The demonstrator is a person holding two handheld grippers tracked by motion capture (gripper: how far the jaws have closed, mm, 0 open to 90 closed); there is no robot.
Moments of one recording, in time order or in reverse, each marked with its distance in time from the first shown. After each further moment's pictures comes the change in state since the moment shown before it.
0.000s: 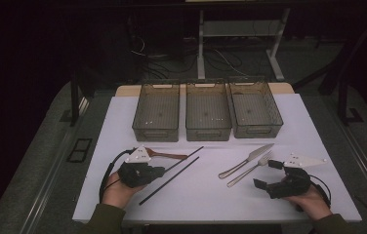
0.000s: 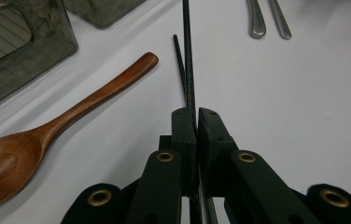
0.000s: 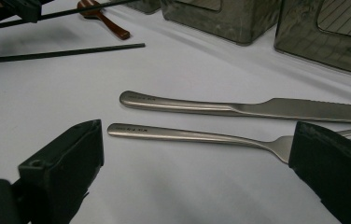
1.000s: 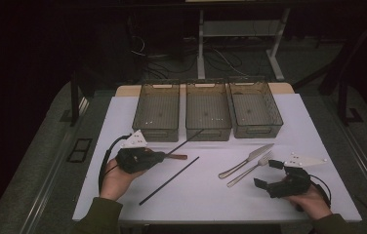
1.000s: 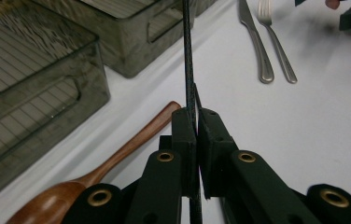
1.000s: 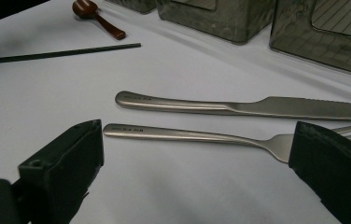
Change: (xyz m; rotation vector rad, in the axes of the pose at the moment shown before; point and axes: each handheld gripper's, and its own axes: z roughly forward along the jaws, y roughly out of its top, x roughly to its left) left arm 0.020 0.029 -0.012 -0.086 0.018 0.014; right arm -0.001 0.000 0.000 0.004 -0.011 0.008
